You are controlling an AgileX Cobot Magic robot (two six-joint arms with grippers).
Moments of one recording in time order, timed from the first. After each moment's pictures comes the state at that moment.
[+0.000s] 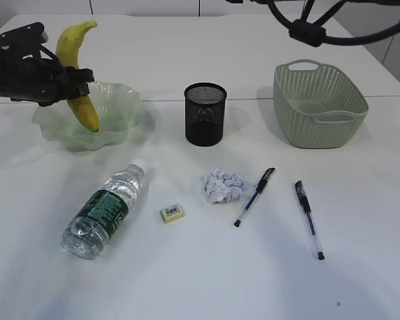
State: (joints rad) left arm -0.11 2.08 -1.39 -1.76 0.07 1.41; right arm 0.35 1.72 -1.44 1.43 0.32 -1.37
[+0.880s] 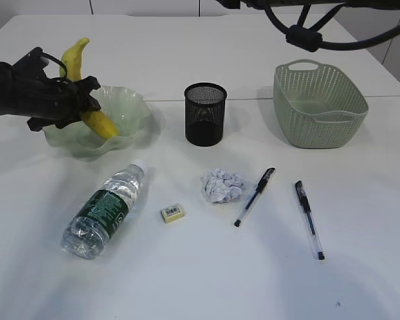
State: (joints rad) left arm -0.11 2.16 -1.39 -1.81 0.15 1.15; right arm 0.35 1.73 -1.44 1.43 0.33 -1.38
